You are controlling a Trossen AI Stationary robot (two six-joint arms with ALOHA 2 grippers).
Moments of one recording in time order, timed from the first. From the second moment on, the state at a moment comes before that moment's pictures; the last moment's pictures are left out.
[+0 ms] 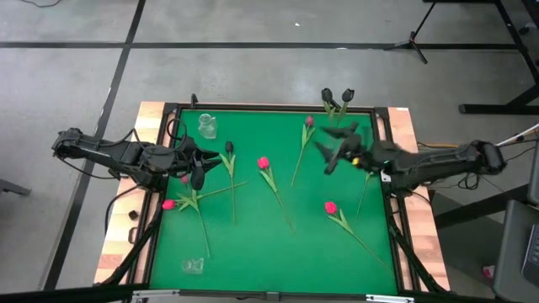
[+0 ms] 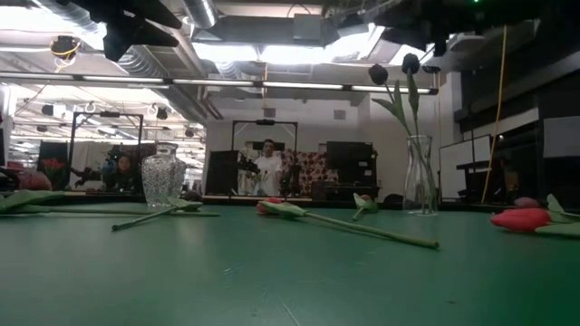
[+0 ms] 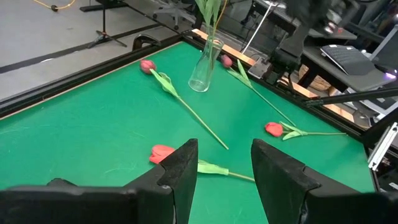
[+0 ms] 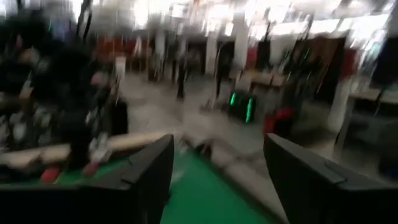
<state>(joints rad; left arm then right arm) -0.21 0.69 0.66 -0.38 -0.54 -0.59 0.05 0.96 0.56 0.48 0.53 -0.05</state>
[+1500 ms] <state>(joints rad) -0.21 0.69 0.66 -0.40 -0.53 -0.59 0.20 2.23 1.51 0.38 0.76 0.41</state>
